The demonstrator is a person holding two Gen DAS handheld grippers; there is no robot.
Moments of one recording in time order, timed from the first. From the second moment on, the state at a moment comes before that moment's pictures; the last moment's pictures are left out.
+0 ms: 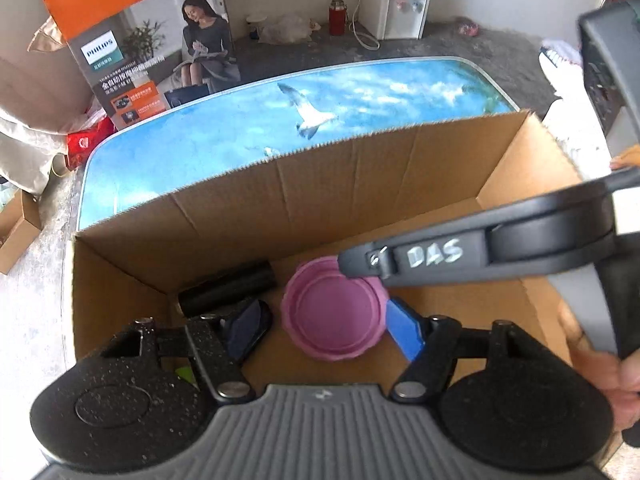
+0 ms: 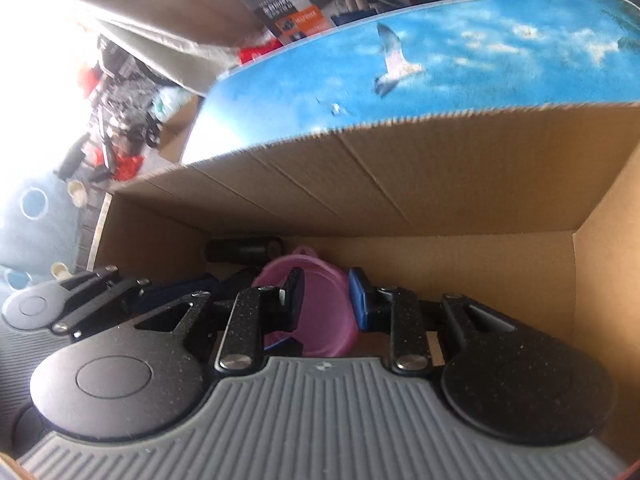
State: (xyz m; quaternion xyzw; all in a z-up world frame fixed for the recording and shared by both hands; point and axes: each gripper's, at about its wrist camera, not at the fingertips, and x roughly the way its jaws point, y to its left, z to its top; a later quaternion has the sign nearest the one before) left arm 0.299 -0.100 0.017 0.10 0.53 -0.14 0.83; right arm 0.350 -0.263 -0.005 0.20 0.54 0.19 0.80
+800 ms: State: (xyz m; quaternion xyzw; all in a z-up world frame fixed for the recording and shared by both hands) left arm 0.078 -0.081 0.118 0.10 0.31 -0.20 0.93; right arm 0.032 -0.369 0.108 0.22 0.26 0.15 0.93
